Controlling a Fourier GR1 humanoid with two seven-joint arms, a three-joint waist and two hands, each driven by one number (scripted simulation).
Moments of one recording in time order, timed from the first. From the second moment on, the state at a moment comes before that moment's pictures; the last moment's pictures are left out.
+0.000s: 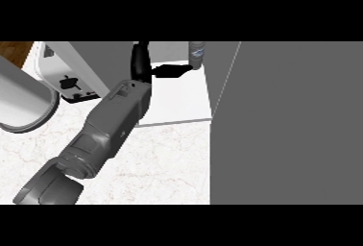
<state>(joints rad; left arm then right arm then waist) -1.19 0.05 -0.23 -0.14 0.48 0.58 -0.58 0.94 -0.18 0.19 -2.44 -0.13 0.32 -0.31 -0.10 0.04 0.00</state>
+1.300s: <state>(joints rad) -0.90 0.00 -0.34 -0.57 0.62 0.34 -0.64 1.01 -0.15 0.25 -2.46 -0.12 0.31 -0.29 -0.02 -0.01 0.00</state>
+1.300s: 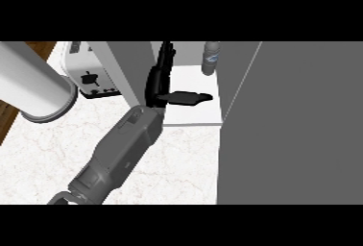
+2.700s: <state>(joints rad) -0.13 0.29 -0.58 -1.57 0.63 0.27 -0.51 1.01 -0.37 0.38 -2.49 -0.01 0.46 -0.30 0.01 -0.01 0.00</state>
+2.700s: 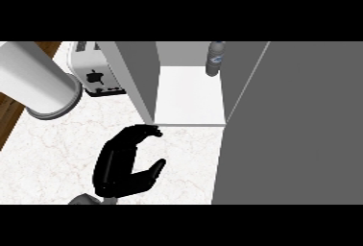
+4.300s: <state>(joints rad) 0.30 0.66 -0.25 -1.87 0.92 -0.05 -0.53 0.77 -0.47 0.67 -2.49 0.03 0.38 -0.14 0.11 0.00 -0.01</state>
